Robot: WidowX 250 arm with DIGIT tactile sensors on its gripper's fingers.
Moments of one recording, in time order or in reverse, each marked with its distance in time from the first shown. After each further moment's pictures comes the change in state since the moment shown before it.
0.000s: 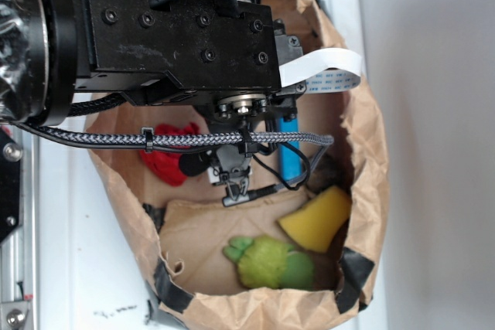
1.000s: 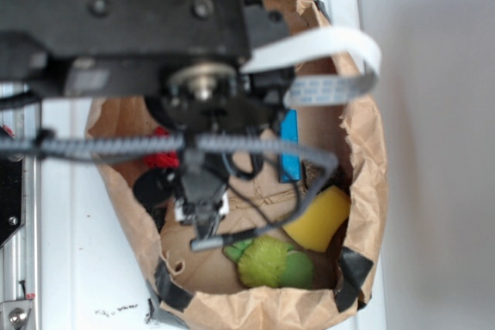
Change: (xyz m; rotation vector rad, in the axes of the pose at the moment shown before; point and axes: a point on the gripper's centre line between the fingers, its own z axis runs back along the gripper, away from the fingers) arm -0.011 -0.014 0.058 -0.115 0.005 -0.058
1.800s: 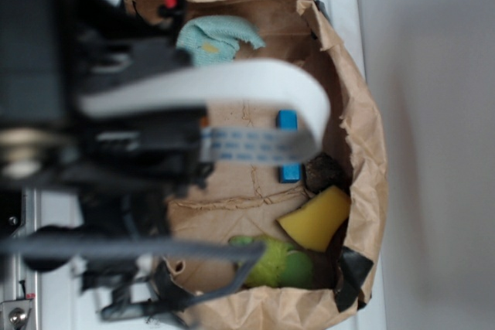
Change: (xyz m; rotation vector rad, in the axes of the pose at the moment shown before) arm -0.030 -0.028 0.043 -0.039 0.068 -0.058
